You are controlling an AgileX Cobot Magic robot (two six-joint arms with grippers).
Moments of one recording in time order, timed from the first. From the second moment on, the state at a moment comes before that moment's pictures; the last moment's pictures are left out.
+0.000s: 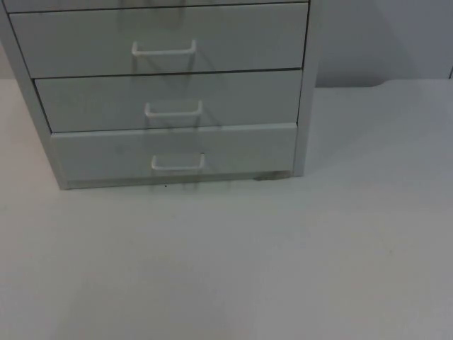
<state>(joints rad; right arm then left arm) 0.08 0.00 -0.52 -0.02 1.09 0.00 -0.02 0.00 -0.50 -0.02 1.07 0.01</state>
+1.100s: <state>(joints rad) -0.01 0.00 -0.52 -0.02 1.09 0.01 -0.02 0.00 -0.50 -0.02 1.07 0.01</state>
